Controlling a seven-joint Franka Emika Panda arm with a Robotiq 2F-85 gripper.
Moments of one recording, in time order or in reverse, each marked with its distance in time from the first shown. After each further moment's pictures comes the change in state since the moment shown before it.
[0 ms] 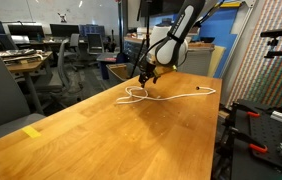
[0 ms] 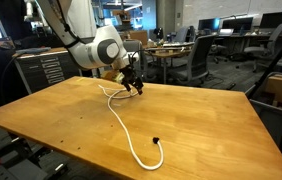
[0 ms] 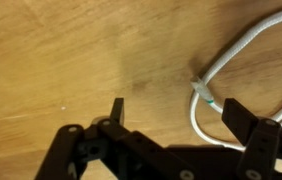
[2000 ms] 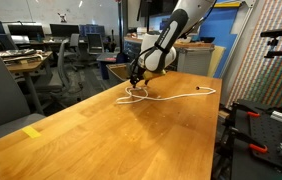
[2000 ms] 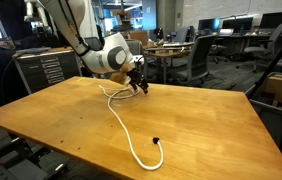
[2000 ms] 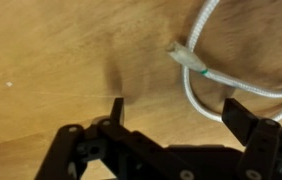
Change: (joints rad) arm -0.009 0.183 -0.001 0.242 0.070 0.006 0.030
